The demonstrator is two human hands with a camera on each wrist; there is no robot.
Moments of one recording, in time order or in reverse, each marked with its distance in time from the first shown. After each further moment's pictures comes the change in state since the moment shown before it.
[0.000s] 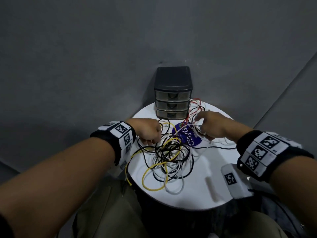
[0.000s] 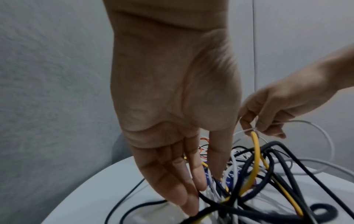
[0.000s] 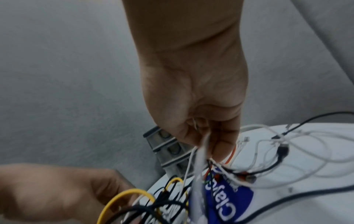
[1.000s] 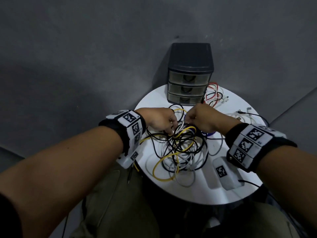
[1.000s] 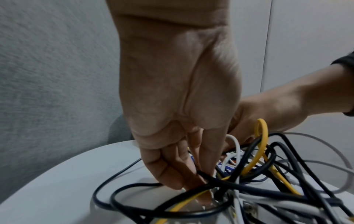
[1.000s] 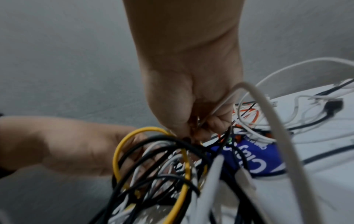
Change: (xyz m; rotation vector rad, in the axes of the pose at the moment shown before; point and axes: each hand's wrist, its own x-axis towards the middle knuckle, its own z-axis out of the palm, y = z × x) left_hand 0.024 -0.012 0.012 0.084 0.039 0.162; right_hand 0.054 -0.030 0.054 -0.150 -0.058 -0.303
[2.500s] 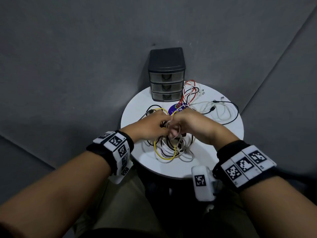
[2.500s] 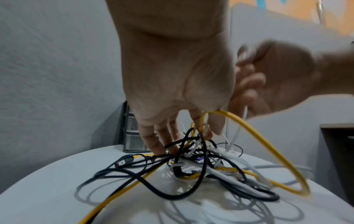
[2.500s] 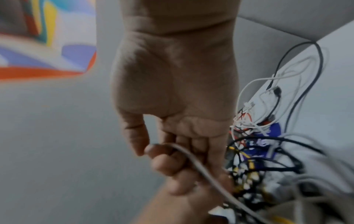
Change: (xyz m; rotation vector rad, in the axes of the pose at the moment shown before) left_hand -0.063 0.050 0.050 -0.149 0.241 0.228; right_hand -0.118 -0.048 0.010 1.121 -0.007 0.024
